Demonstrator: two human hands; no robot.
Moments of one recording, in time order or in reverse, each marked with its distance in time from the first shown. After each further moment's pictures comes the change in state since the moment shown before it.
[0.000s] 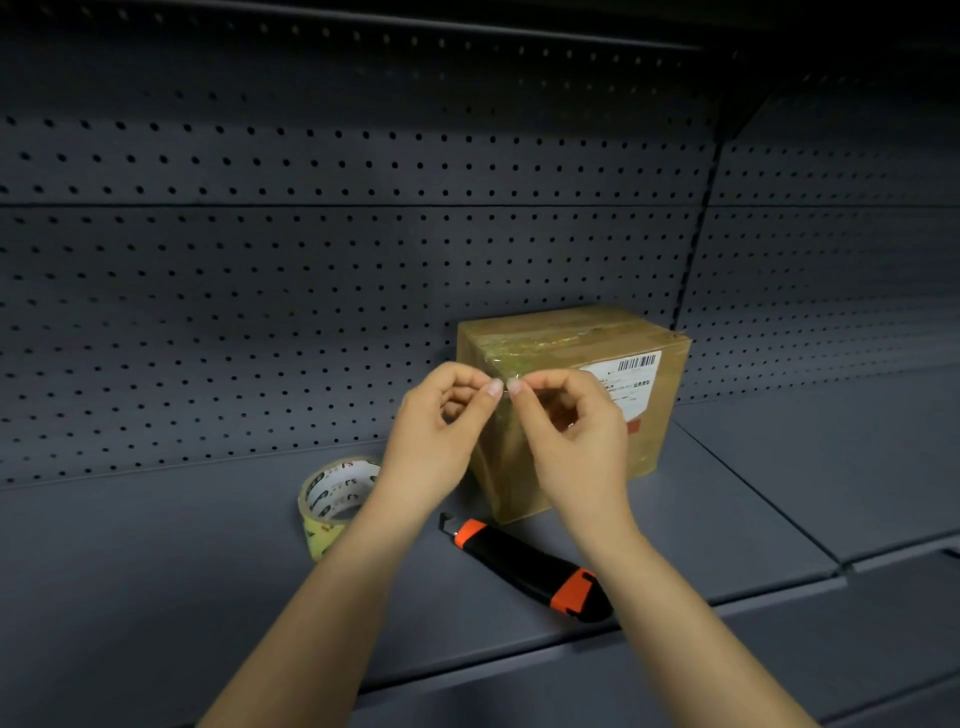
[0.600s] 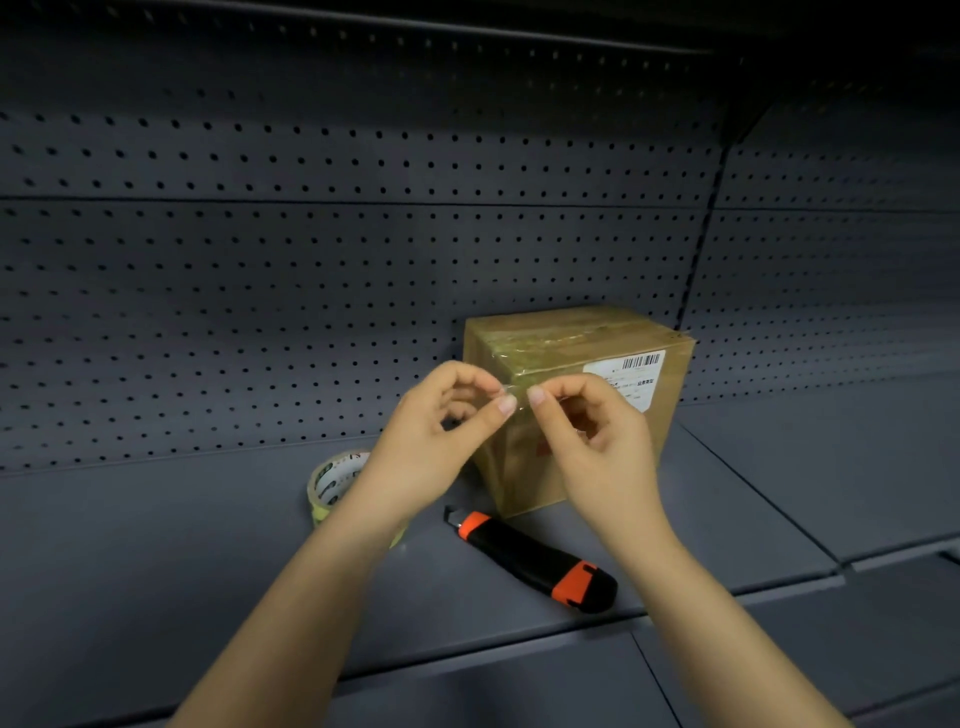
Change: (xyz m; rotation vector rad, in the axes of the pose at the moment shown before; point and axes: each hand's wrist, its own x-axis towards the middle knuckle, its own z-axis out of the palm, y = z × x) left_hand -0.014 0.010 -0.019 -0.036 -0.180 -0.034; right_hand -0.008 -0.009 -0.023 0.071 -0.142 -0.012
